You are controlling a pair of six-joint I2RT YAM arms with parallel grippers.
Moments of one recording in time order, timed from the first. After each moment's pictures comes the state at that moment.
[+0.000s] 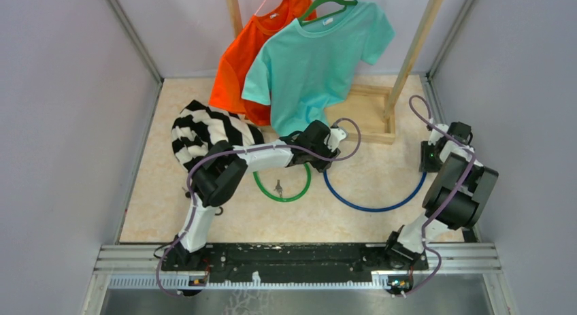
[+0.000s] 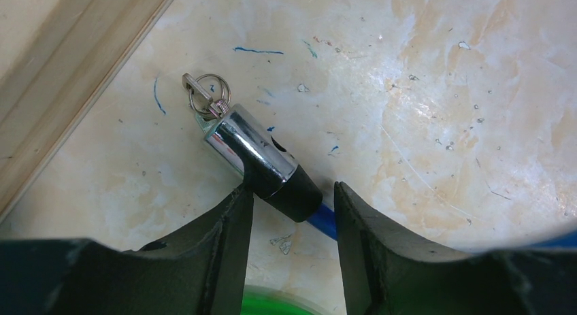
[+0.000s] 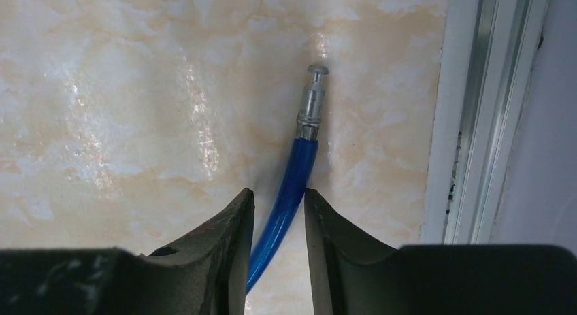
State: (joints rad) left arm -0.90 2.15 1.50 -0.14 0.08 0.06; right arm -0.53 1.63 0.93 -0.43 -0.17 -0.41
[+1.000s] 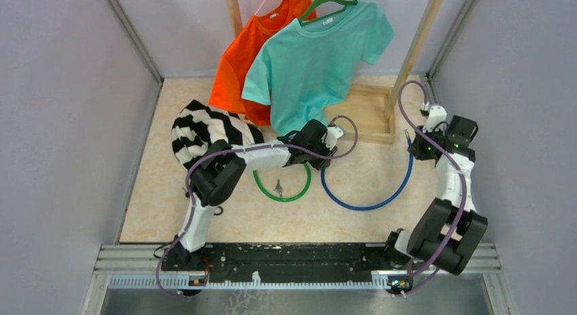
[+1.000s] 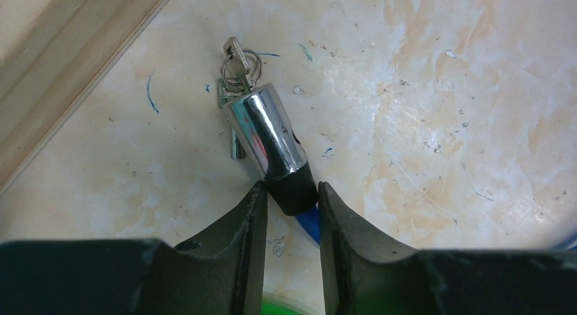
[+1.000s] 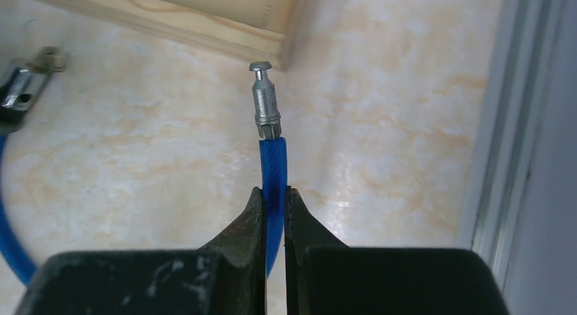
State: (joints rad) left arm -0.89 2.14 1.47 -0.09 0.12 0.02; right arm -0.49 1.29 0.90 -0.46 -0.47 -0.42
